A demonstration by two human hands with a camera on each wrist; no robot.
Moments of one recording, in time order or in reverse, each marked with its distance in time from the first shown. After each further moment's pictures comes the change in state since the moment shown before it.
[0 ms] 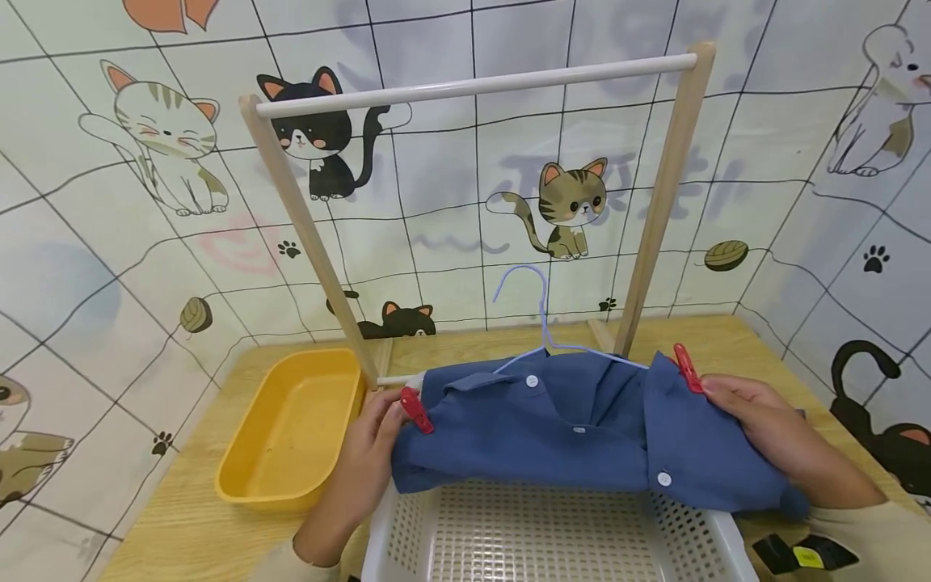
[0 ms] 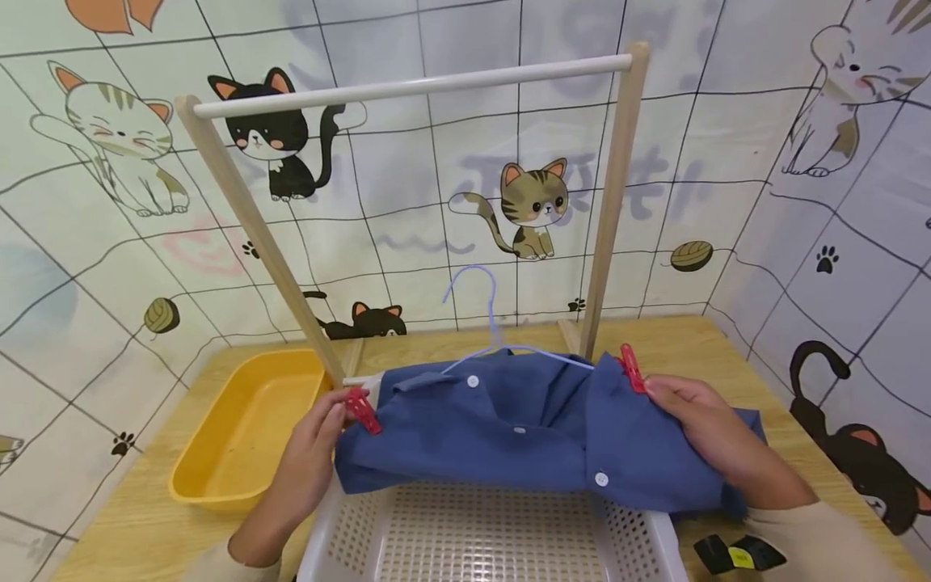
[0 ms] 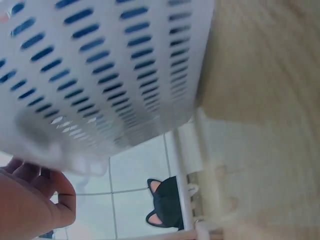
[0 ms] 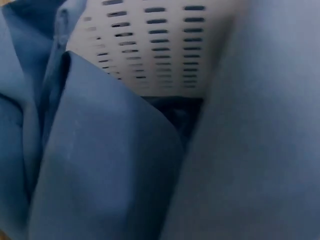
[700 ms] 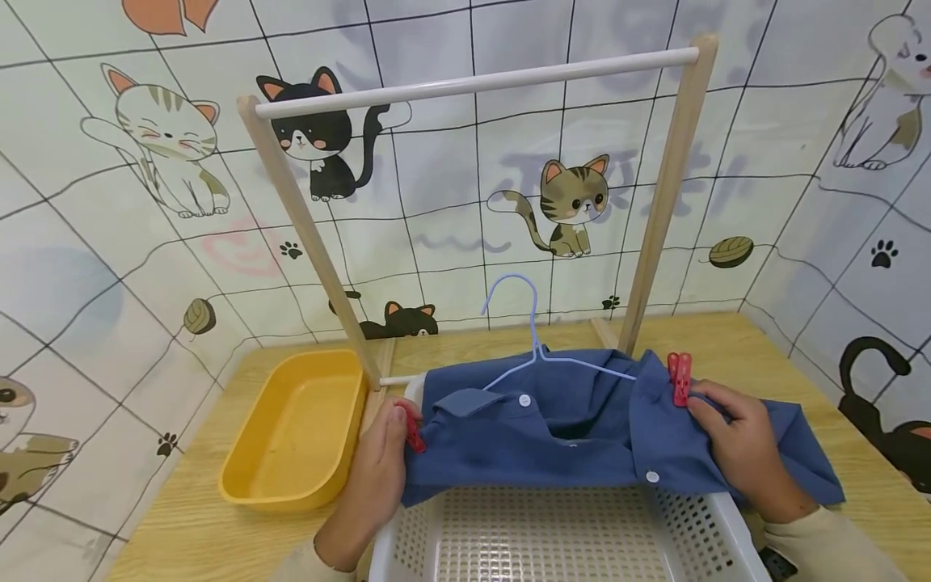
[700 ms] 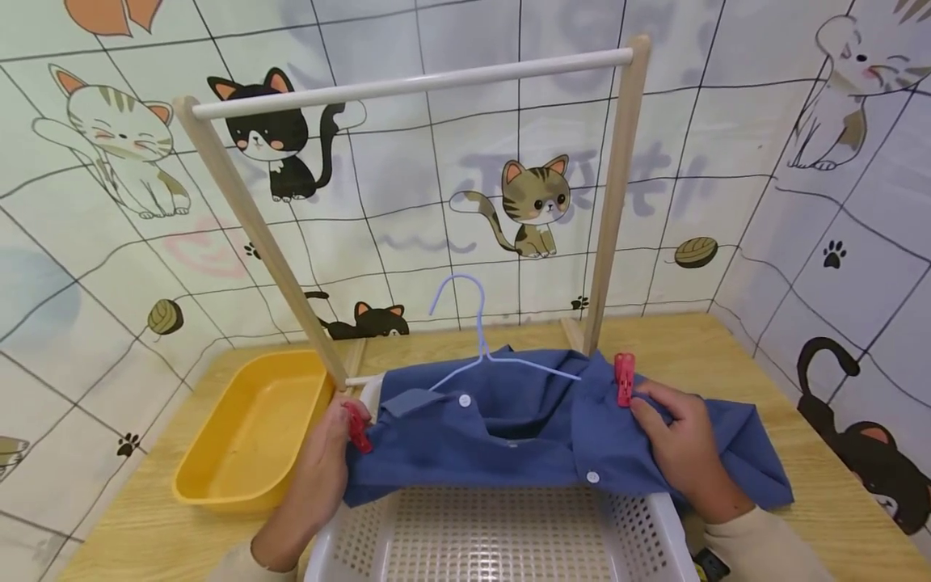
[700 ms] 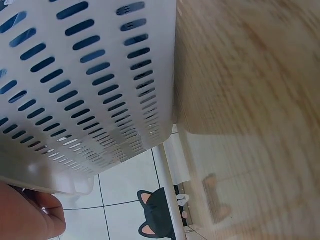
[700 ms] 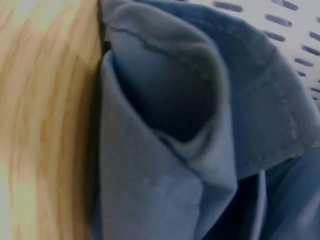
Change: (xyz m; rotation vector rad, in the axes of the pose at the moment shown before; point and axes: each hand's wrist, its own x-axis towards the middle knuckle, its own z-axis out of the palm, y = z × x) left_hand -0.007 -0.004 0.014 0.065 0.043 0.042; right_hand 0.009 0.021 0.058 -0.482 0.574 -0.405
